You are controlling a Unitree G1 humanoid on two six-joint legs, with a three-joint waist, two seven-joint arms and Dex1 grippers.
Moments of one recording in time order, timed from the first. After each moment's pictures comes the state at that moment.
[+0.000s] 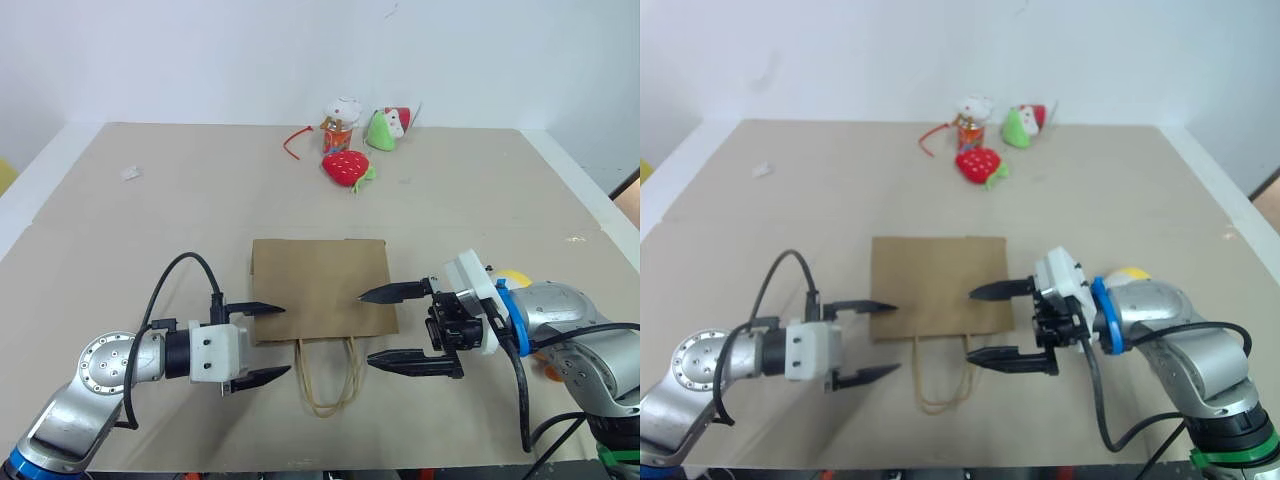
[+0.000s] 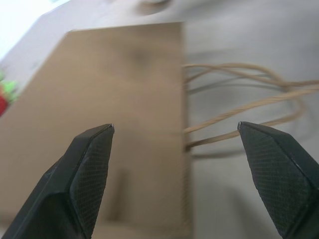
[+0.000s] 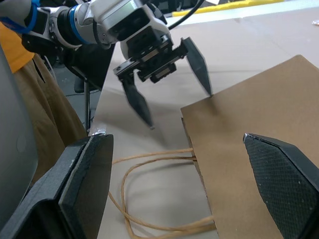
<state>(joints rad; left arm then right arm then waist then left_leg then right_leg) 0.01 0.75 -0.10 -0.53 -0.19 -0.02 -0.98 -0.25 -0.83 -0.02 -0.48 0.75 0.56 1.20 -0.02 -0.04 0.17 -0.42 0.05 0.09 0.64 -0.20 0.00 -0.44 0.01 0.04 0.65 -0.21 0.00</state>
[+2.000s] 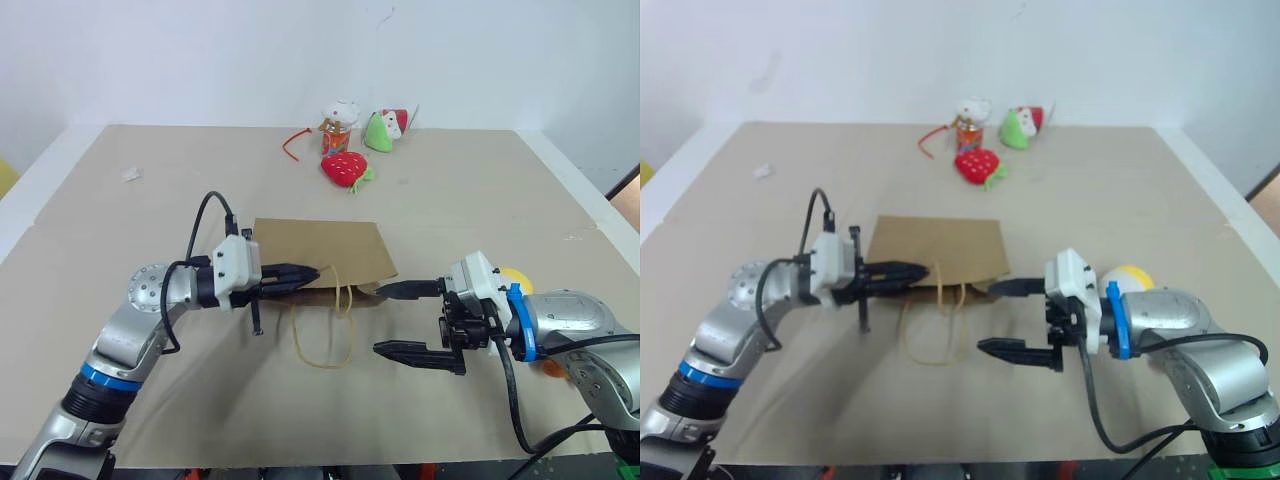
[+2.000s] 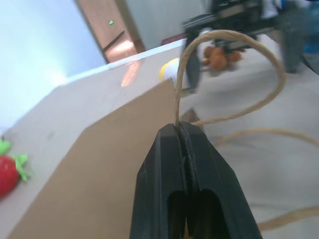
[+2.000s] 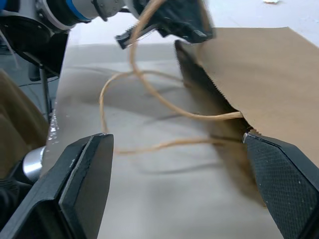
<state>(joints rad) -0.41 0.57 -0.17 -0.22 -0.45 0.06 -1.01 -0.17 -0.88 -0.08 -0.52 0.72 0.58 1.09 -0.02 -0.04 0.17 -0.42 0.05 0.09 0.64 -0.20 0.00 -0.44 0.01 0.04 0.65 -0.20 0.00</state>
